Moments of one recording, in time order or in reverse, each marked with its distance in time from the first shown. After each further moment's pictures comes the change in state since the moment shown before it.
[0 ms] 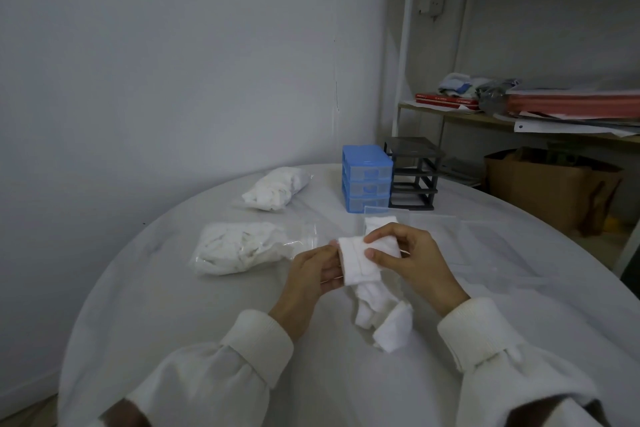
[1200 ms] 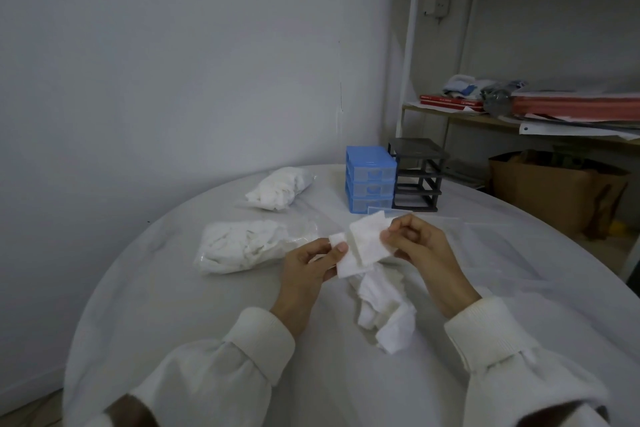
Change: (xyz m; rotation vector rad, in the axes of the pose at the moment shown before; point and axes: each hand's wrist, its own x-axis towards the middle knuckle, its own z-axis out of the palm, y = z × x) left_hand 0.002 -0.005 -0.006 -0.039 0.041 0.188; right_hand -0.001 -0.016 -0.001 0.281 0.098 0.116
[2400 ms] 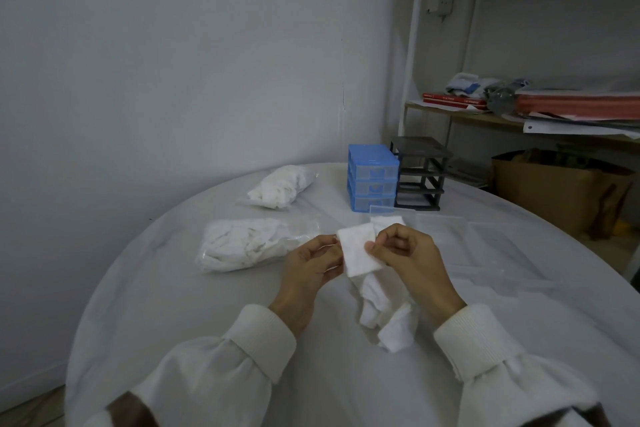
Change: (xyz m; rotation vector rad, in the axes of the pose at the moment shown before) left_hand 0.000 0.003 -0.002 -0.026 -0.029 -0.066; right_hand -0.004 0.012 0.015 -0.185 0.046 -0.034
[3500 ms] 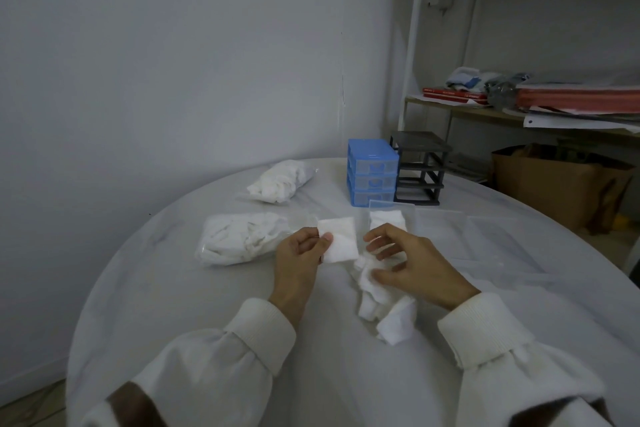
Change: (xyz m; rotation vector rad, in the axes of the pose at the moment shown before) left_hand 0.009 -0.005 -0.007 0.146 0.187 0.152; right_hand 0.002 0.002 -0.023 -0.507 -0.355 -0.080
